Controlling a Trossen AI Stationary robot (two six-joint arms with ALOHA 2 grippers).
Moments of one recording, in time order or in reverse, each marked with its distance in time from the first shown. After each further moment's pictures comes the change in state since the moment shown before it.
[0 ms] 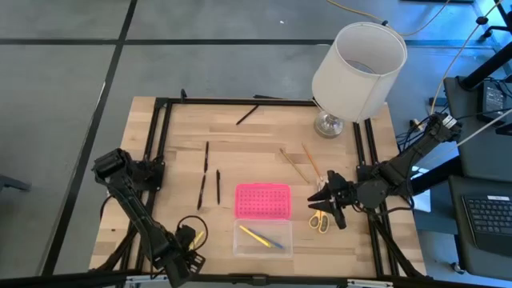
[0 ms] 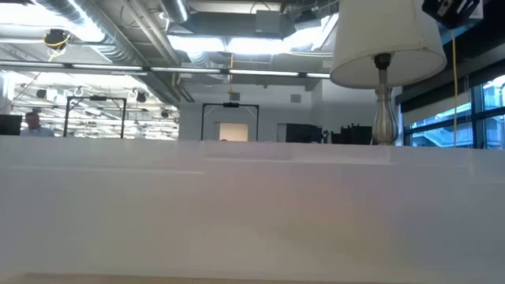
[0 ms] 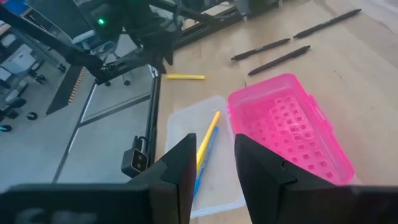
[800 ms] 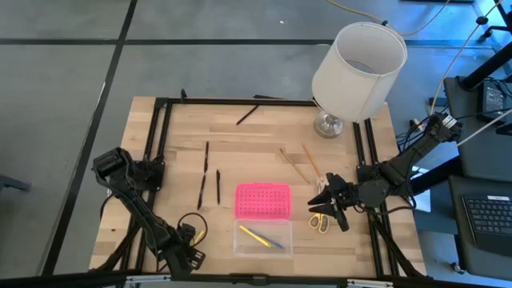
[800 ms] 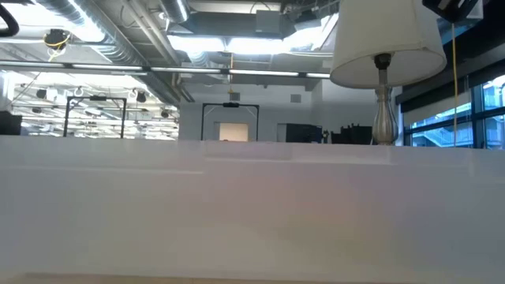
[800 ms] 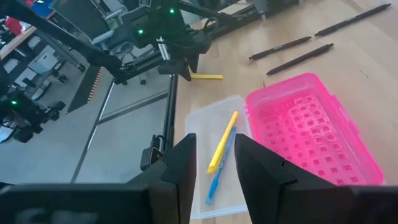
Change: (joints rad) left arm 0.001 -0.005 -0.202 0.266 0.051 -0.046; right arm 0.000 0.000 0.000 0.043 -0.051 -0.002
